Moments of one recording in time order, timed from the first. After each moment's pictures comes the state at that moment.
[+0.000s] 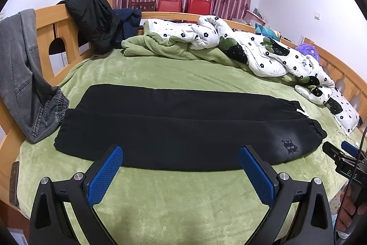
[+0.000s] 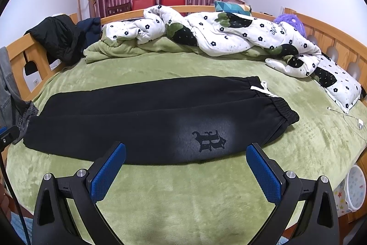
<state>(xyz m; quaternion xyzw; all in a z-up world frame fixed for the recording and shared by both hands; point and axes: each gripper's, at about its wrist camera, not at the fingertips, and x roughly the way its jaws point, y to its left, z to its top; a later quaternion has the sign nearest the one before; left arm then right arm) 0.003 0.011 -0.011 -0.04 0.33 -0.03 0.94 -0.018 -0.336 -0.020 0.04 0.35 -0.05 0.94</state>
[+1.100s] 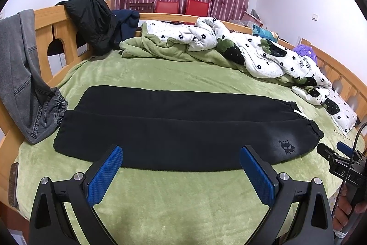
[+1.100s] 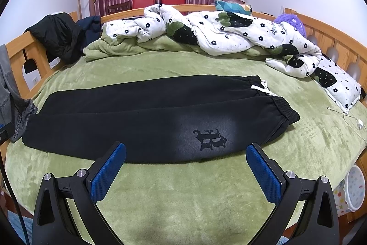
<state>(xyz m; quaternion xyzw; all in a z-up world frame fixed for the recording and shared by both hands) -0.003 0.003 -0.007 -0.04 0.33 -0.03 0.94 -0.018 -0.335 -0.025 0.04 0.35 -0.04 0.94</state>
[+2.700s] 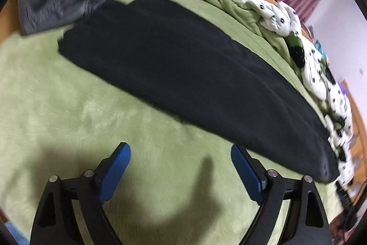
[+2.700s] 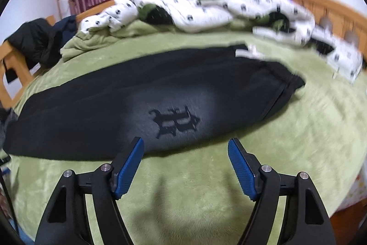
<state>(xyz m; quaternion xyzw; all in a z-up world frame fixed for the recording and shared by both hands) 0.057 0.154 -0.182 -0.25 0.43 0.04 0.87 0.029 -0.415 -0.137 0.11 0.39 -0.07 0.91</state>
